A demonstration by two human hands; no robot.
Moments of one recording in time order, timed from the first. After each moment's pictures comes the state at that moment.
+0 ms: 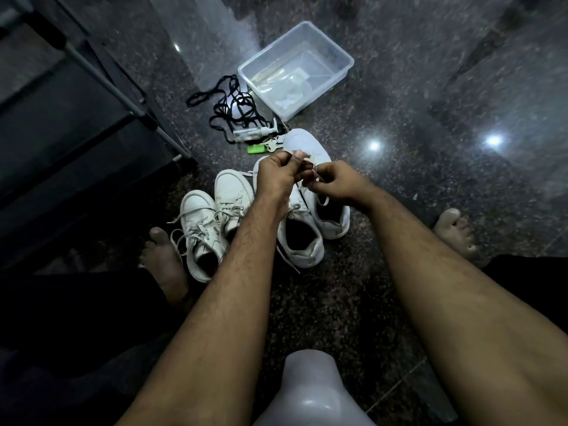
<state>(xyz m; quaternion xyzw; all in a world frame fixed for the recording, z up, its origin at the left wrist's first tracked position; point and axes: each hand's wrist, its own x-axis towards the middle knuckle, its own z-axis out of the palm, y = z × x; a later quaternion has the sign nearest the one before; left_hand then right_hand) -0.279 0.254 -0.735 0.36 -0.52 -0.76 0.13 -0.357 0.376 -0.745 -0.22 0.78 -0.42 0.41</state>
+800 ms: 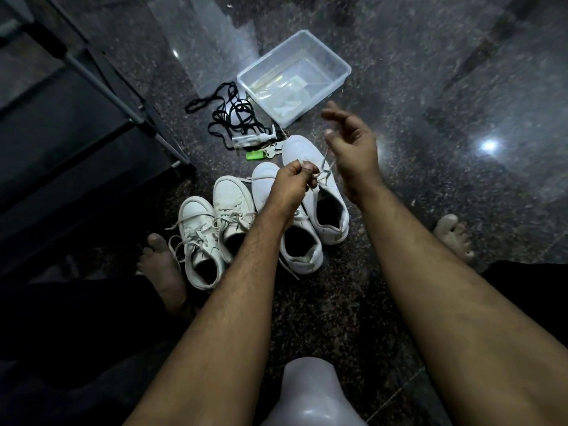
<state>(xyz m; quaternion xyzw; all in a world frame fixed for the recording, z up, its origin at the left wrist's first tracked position) -0.281 0.268 -0.727 0.33 -0.63 -0.70 0.04 -0.373 0.349 -0.712 -0.10 0.62 -0.76 0.18</state>
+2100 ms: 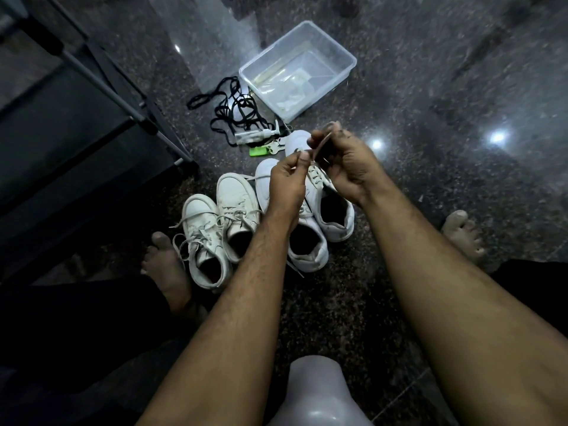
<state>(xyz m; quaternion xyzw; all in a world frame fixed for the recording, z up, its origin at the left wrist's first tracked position) -0.278 0.269 -0.734 0.36 -0.60 -0.71 0.13 -0.367 0.346 -0.720 0.07 0.45 -0.80 0.38</state>
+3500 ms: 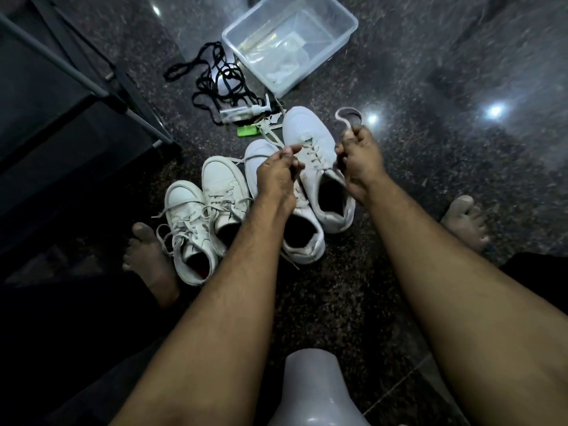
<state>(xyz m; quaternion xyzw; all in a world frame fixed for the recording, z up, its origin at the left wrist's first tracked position) -0.294 0.256 -0.792 0.47 -0.37 -0.79 0.13 -0.373 0.360 -0.782 0.11 0.62 -0.73 0.26</state>
